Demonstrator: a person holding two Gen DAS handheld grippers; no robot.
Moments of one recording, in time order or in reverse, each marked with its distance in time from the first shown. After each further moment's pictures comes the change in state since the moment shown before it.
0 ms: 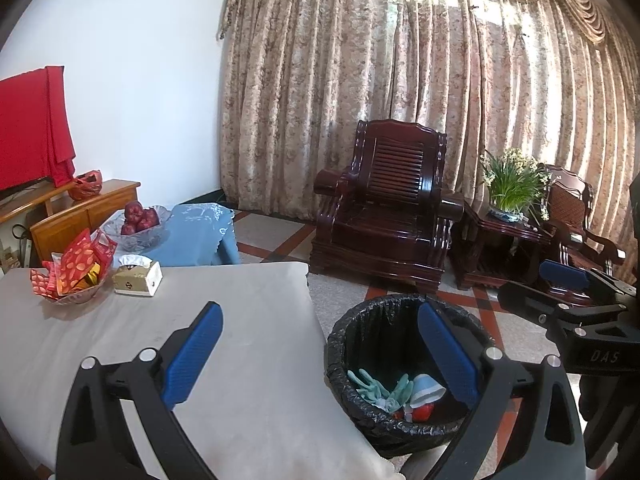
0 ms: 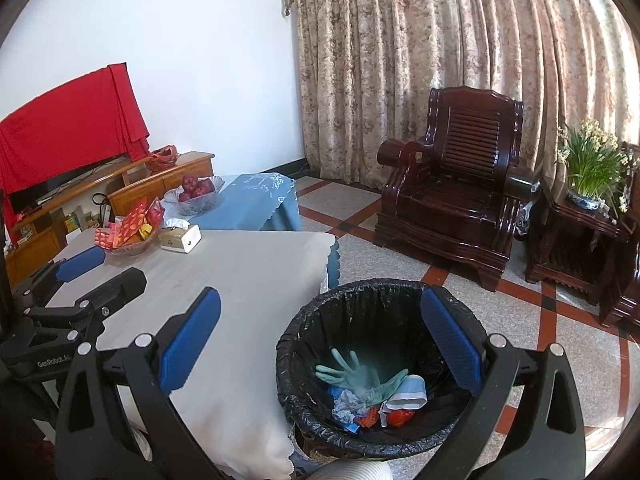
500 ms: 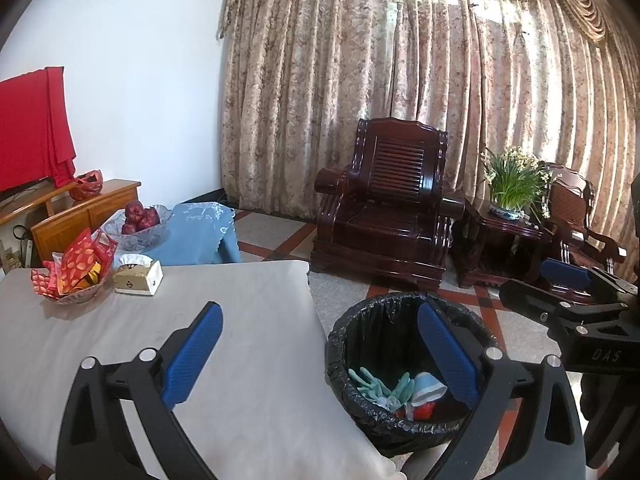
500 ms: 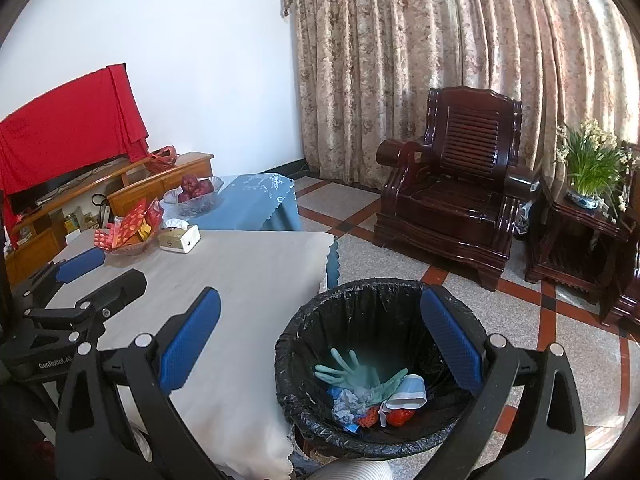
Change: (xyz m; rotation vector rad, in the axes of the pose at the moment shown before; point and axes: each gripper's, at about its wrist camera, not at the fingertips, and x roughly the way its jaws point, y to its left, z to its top) left arm 0.000 0.003 -0.001 0.001 0.002 0.003; right arm 0.002 0.000 -0.001 0.003 -0.001 -0.002
